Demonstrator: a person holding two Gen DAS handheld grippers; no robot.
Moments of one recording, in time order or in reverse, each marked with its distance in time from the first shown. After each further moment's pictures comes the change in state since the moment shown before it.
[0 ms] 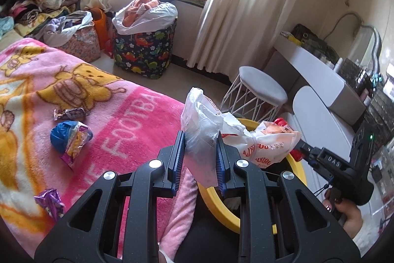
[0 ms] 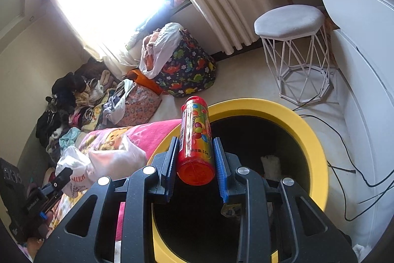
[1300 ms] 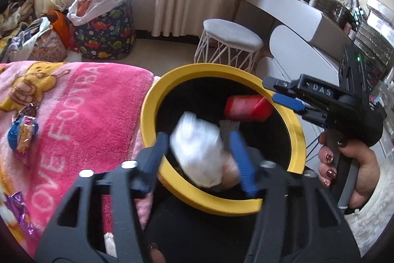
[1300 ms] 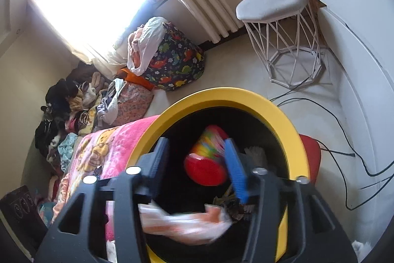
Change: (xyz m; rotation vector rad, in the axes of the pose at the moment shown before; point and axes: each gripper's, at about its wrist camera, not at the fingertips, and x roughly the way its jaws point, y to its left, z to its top) left arm 0.051 -0.065 -0.048 0.228 0.192 -0.086; right arm 0.014 -0.035 -0.004 0.084 0.064 -0.031
